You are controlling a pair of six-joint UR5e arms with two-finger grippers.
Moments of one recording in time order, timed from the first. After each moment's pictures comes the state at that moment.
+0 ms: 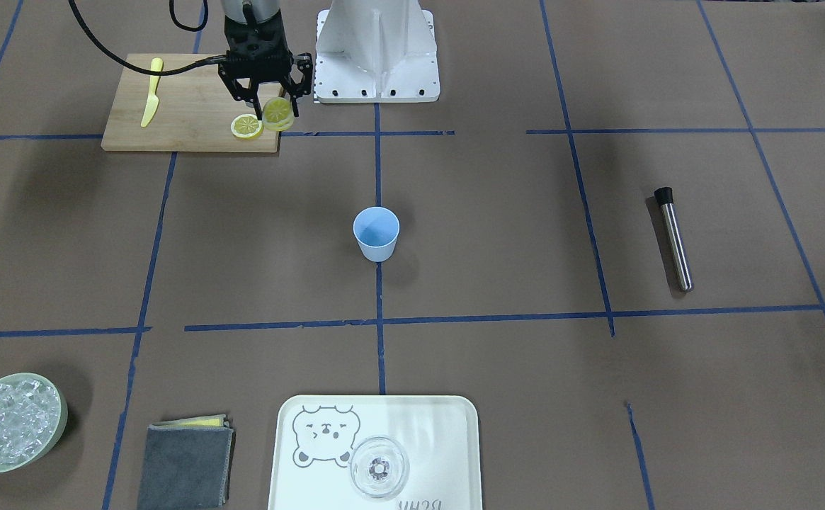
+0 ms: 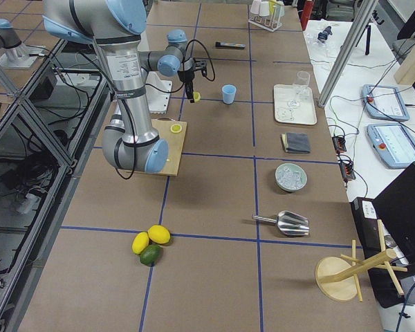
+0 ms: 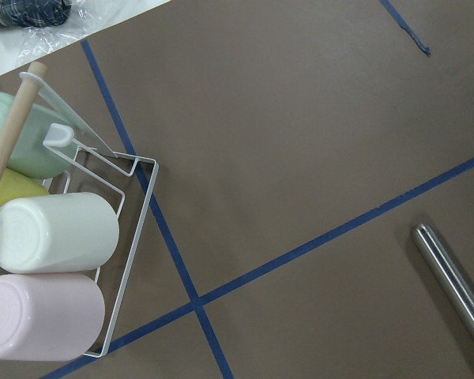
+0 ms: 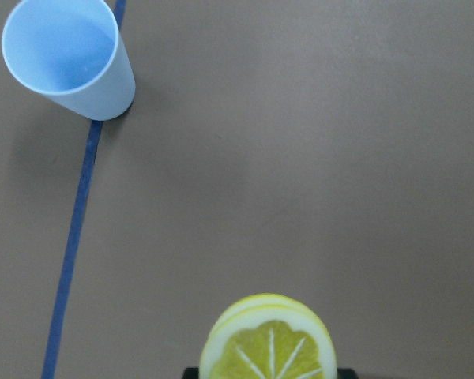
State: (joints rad) left arm -1.54 -1.52 -1.70 -1.99 -2.38 0.08; right arm 0.31 -1.14 2.21 -1.85 1.63 1.23
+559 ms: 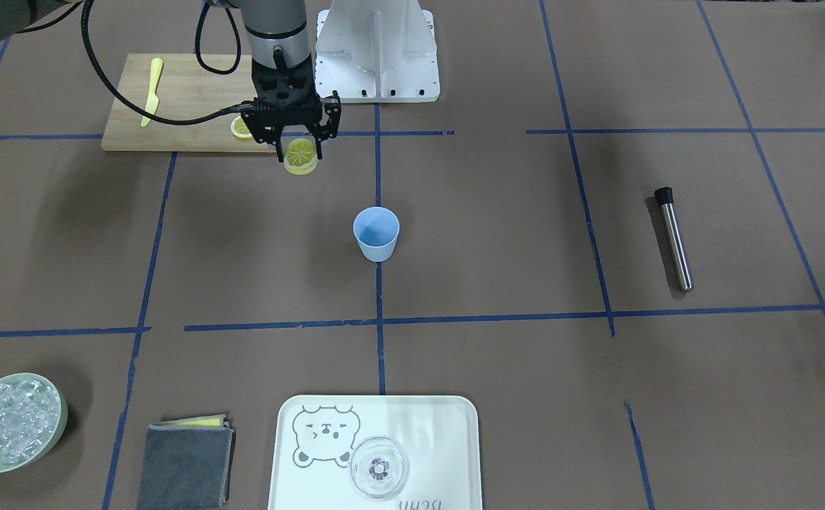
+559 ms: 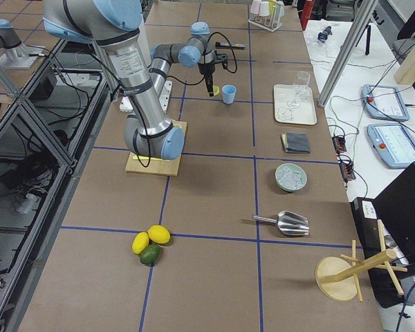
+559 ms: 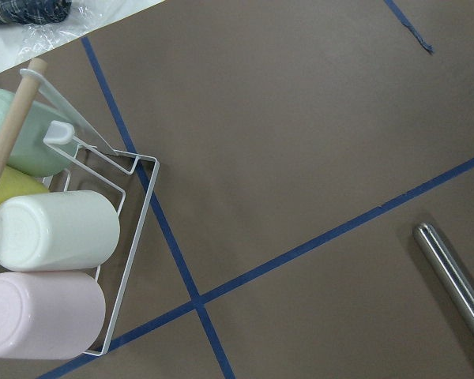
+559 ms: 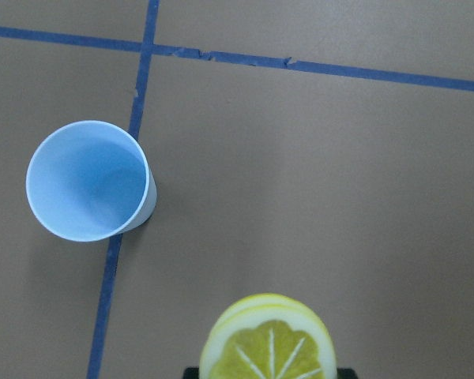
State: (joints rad) left arm -1.54 -1.52 -1.70 -1.99 -2.38 0.08; right arm 0.45 -0.96 2.00 -1.86 1.70 1.15
